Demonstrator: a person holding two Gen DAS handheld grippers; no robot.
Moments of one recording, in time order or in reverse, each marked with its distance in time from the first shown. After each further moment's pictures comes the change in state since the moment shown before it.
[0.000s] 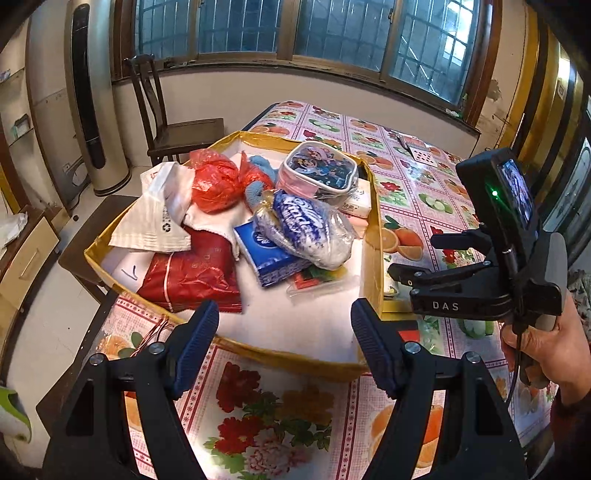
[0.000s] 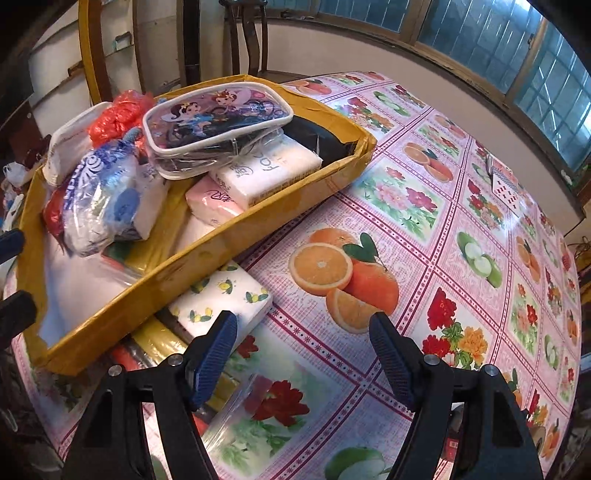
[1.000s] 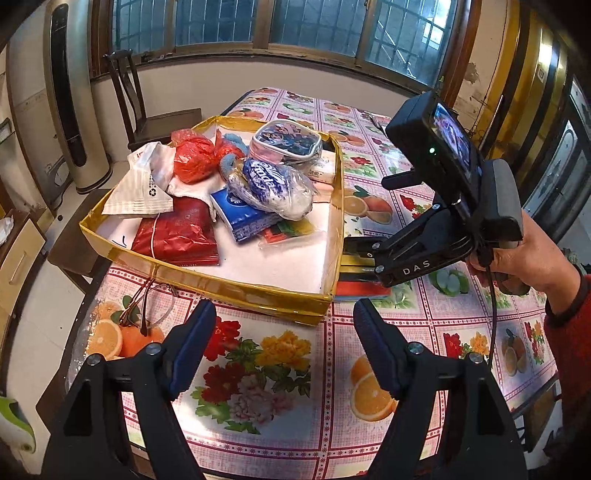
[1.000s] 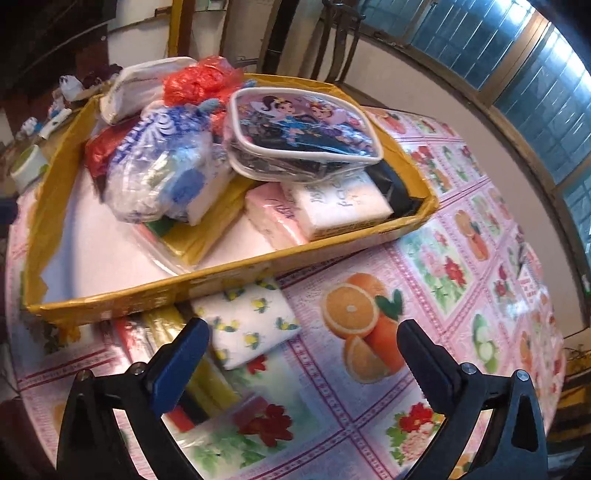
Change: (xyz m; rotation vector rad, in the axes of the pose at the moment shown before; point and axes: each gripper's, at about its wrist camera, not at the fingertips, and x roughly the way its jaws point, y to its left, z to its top) left arm -0.017 -0.010 -0.021 0.054 0.066 -0.081; right arm -0.007 0.027 0.019 -0.360 -0.015 0.111
